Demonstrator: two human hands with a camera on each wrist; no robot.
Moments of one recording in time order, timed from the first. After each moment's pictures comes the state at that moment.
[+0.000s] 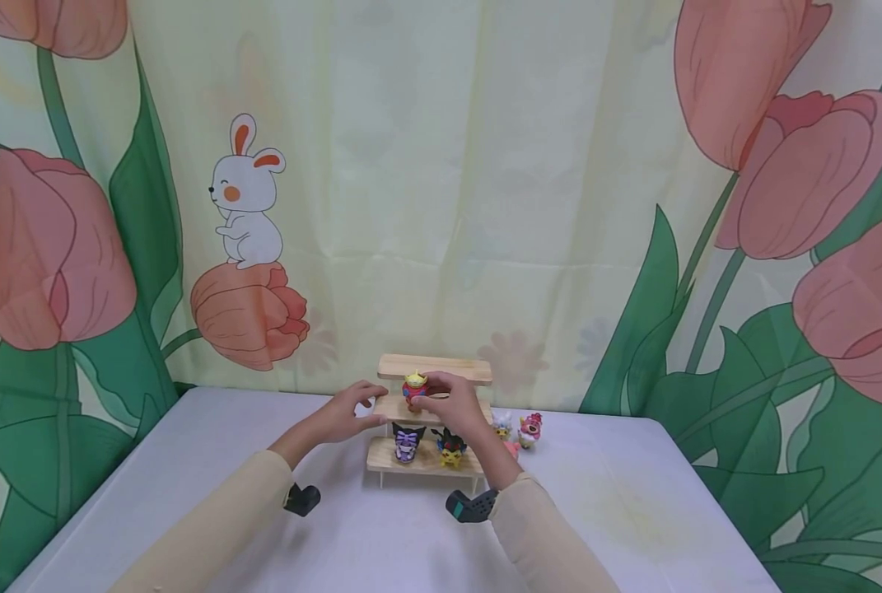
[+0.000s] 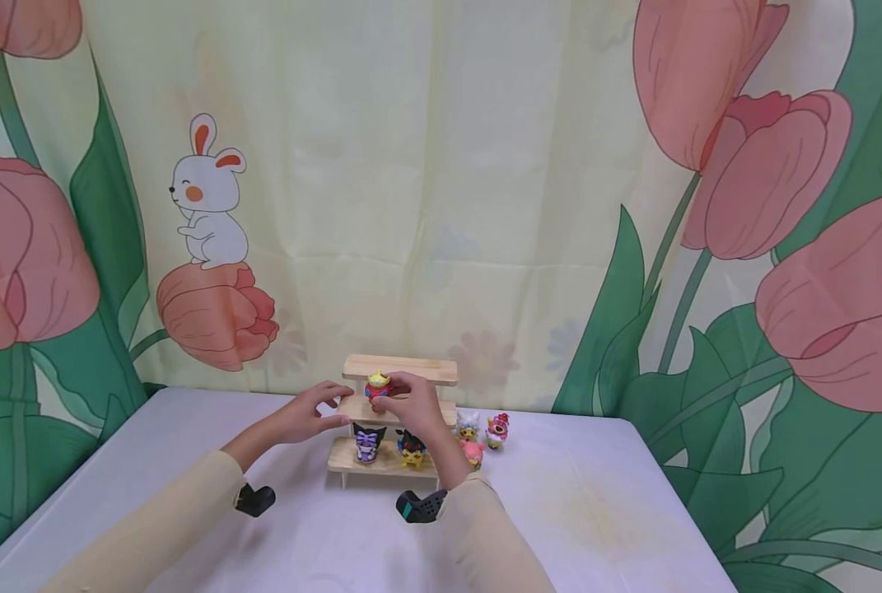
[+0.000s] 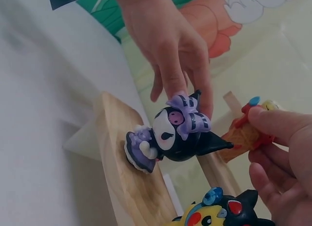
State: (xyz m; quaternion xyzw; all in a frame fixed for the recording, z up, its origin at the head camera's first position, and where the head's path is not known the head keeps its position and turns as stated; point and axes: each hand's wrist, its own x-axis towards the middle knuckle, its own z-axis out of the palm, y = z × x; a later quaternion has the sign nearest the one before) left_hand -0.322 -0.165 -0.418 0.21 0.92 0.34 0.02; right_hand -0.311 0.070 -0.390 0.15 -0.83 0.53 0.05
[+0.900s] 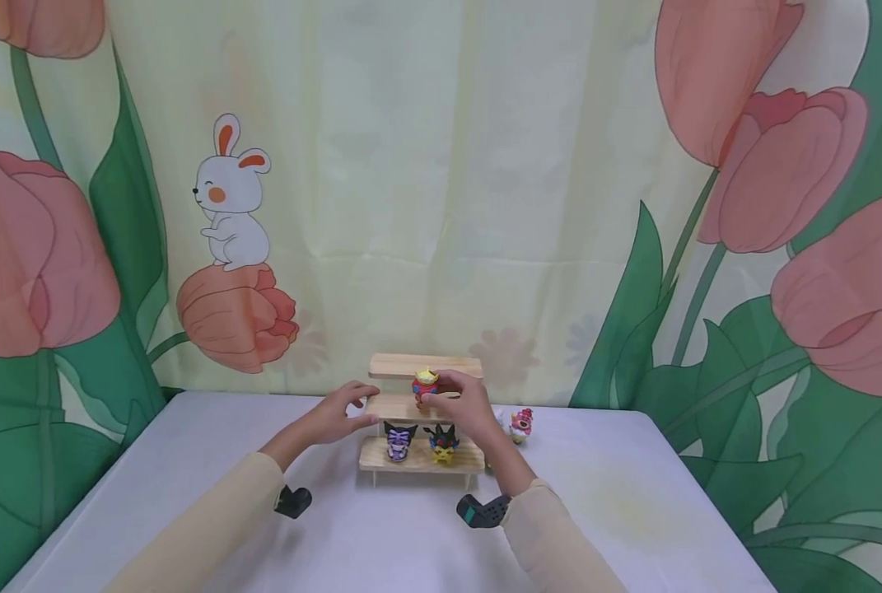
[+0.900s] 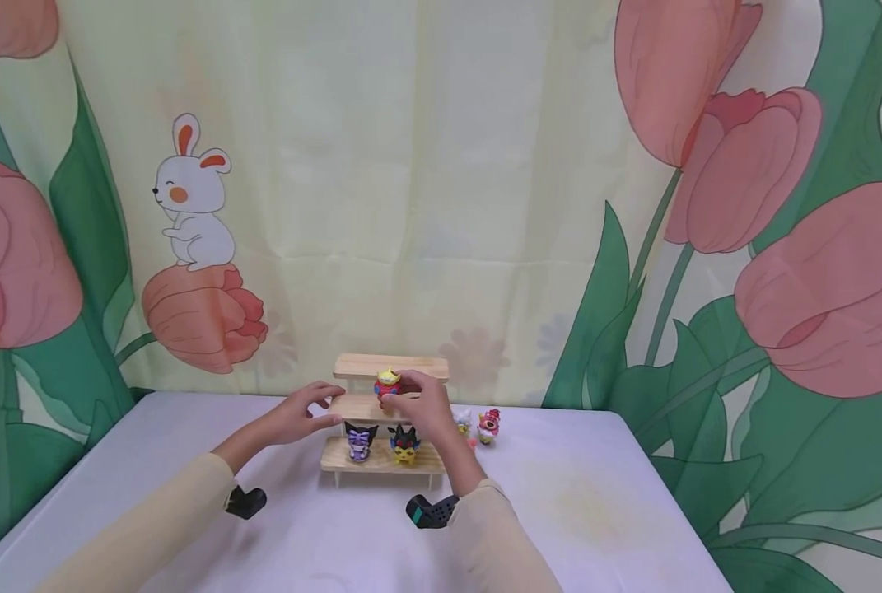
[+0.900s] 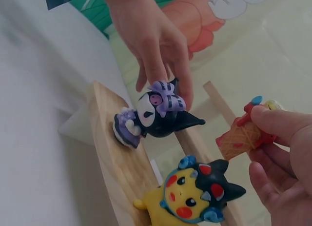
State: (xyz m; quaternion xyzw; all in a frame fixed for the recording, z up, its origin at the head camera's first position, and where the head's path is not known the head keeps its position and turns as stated) left_hand -0.320 -0.166 -0.417 0.23 0.91 0.34 0.01; right_hand -0.295 0.095 -0.383 0.13 -0.83 0.54 0.08
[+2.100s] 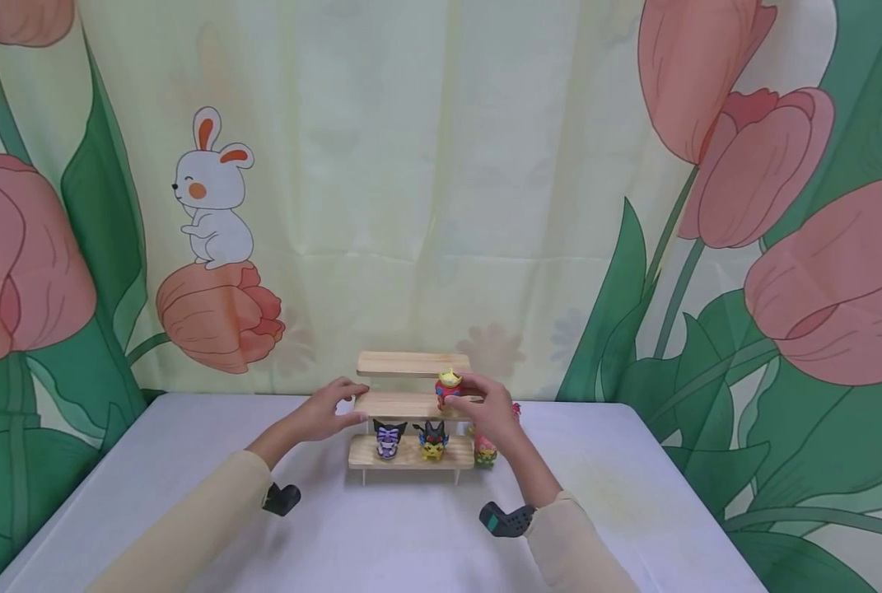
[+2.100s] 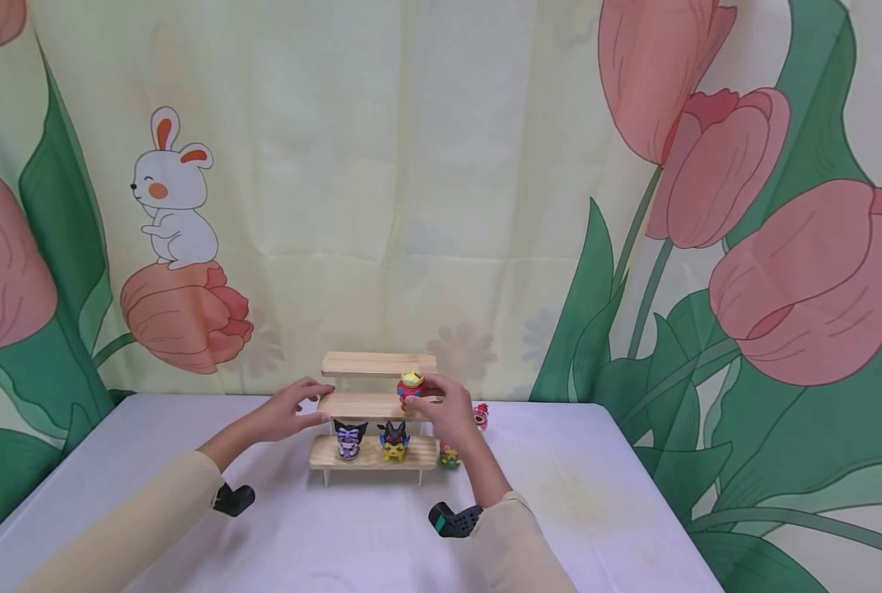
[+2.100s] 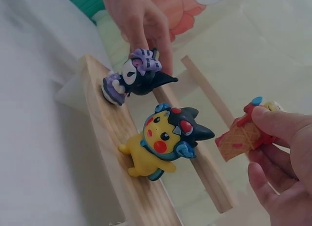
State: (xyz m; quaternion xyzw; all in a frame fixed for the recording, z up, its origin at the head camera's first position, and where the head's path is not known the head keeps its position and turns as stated) left_hand -0.320 -0.168 -0.413 0.26 0.92 0.31 0.00; right_hand -0.278 0.136 -0.384 0.07 -0.84 0.53 0.10
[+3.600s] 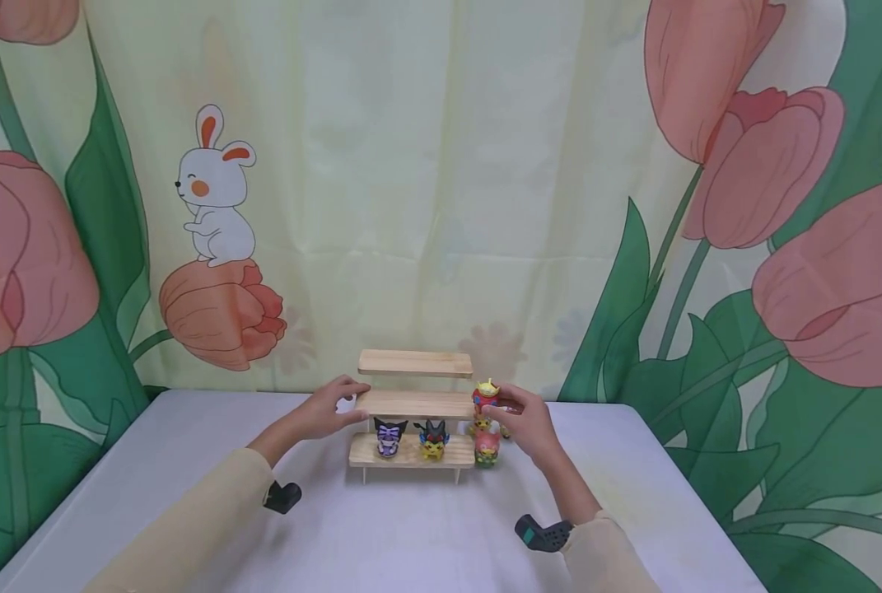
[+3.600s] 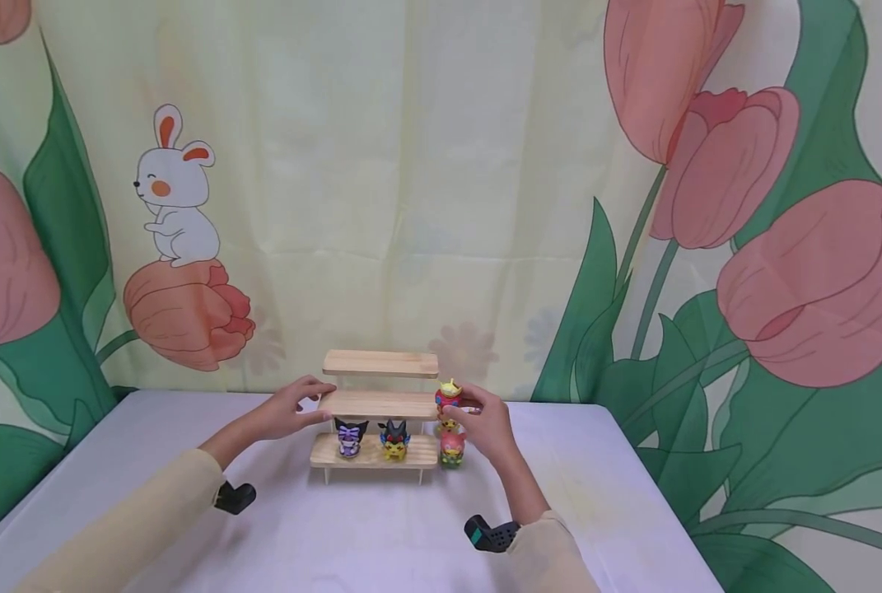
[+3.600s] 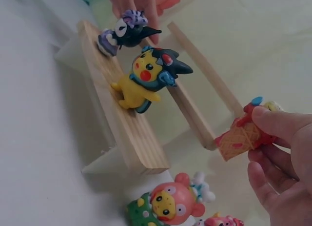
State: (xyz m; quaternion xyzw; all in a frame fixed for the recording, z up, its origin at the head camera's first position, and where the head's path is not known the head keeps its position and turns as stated) left_hand -0.321 -0.167 -0.415 0.26 0.91 0.32 0.00; right_hand -0.268 0.186 -0.398 0.02 -0.86 0.50 0.11
